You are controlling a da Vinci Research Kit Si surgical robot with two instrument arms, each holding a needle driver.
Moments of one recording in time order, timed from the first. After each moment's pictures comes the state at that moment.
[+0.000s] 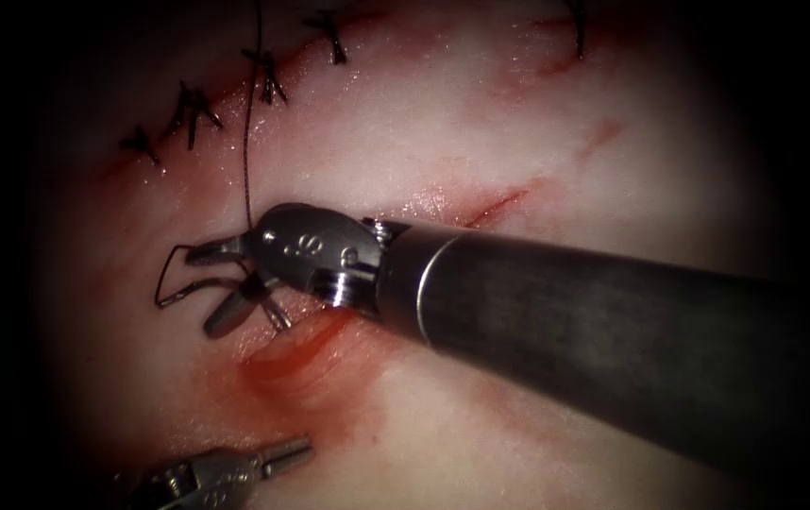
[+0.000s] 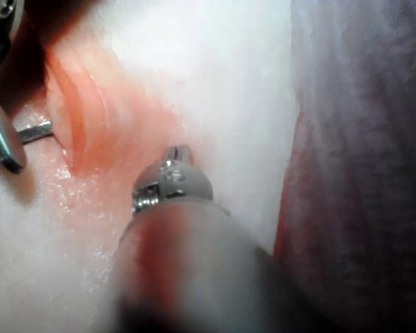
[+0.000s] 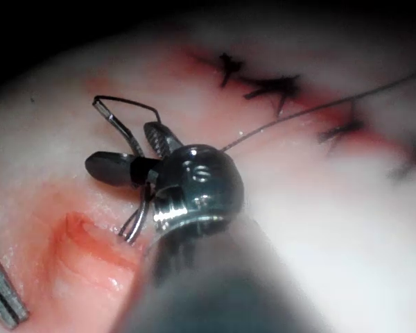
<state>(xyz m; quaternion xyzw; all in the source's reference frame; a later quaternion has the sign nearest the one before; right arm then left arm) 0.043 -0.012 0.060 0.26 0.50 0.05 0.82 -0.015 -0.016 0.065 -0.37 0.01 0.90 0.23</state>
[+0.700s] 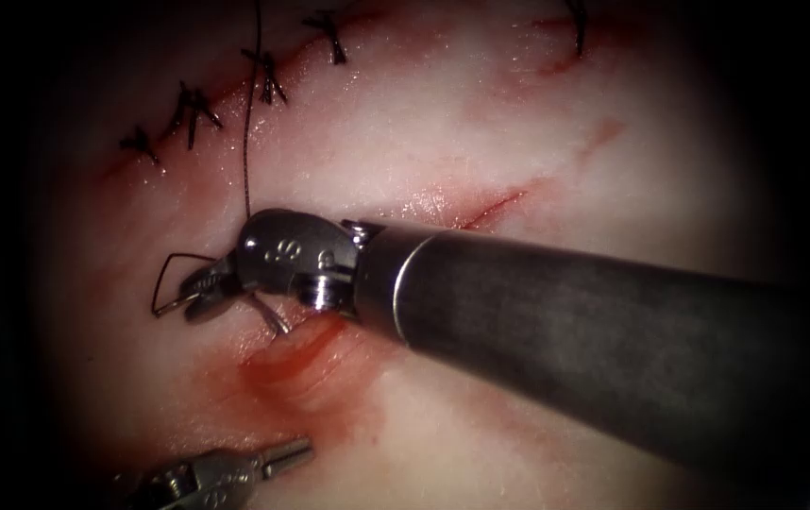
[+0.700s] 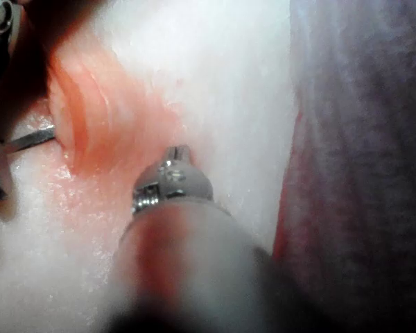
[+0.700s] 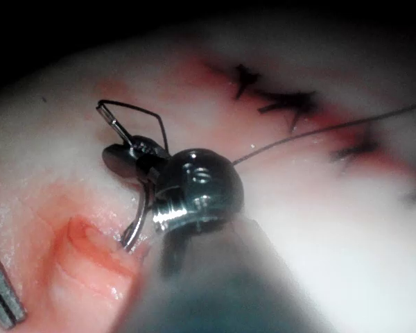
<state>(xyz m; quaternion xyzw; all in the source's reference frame) 0.044 -0.012 0.061 0.30 0.48 0.00 0.82 -0.015 -0.016 0.066 -0.36 0.01 0.90 0.23</state>
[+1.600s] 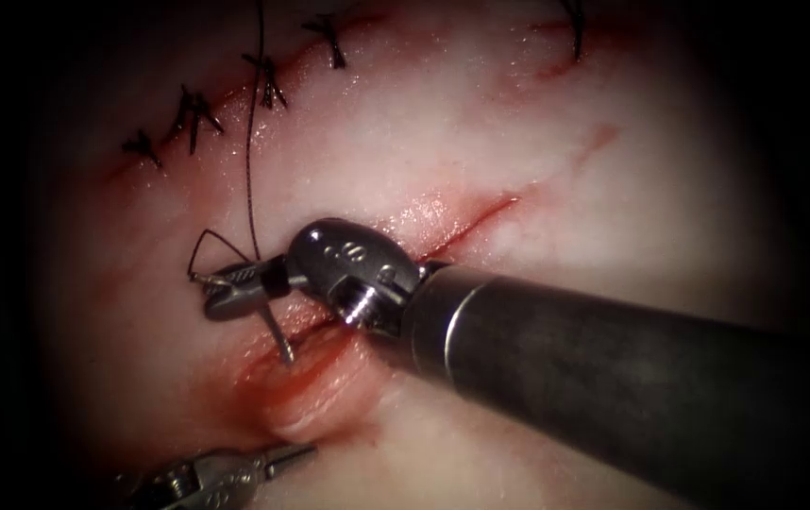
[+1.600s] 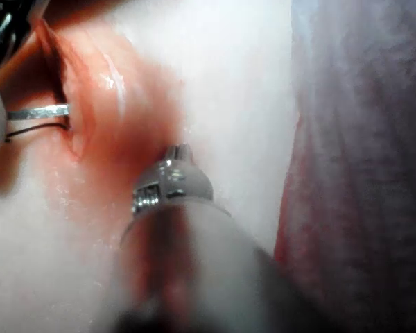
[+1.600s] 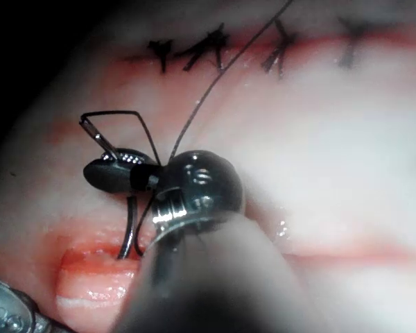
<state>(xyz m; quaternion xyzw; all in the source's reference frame) 0.040 -0.014 0.060 0.41 0.58 0.31 0.63 -0.014 -0.016 0.065 -0.36 0.01 0.90 0.23</state>
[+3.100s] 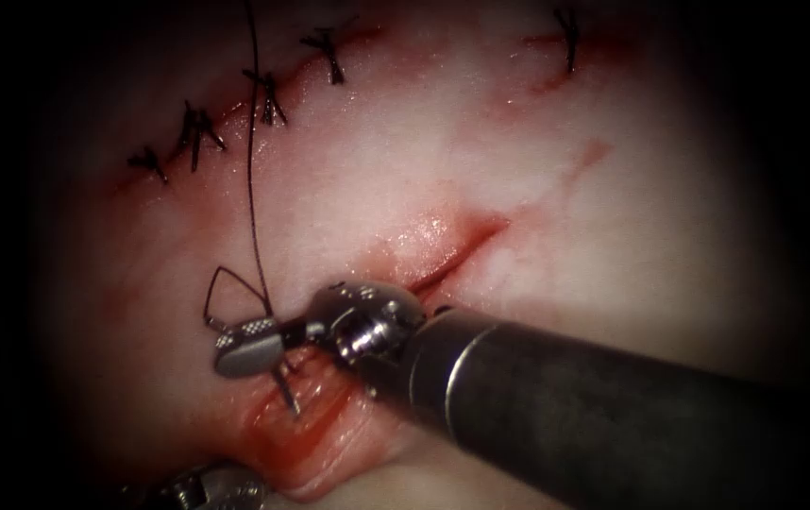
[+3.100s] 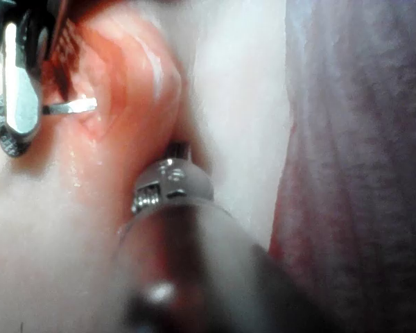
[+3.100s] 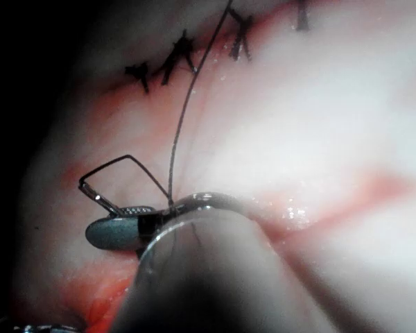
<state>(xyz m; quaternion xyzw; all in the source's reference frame) 0.039 -0.022 0.056 0.60 0.49 0.44 0.45 -0.015 -0.016 0.065 -0.37 0.01 0.90 0.23</state>
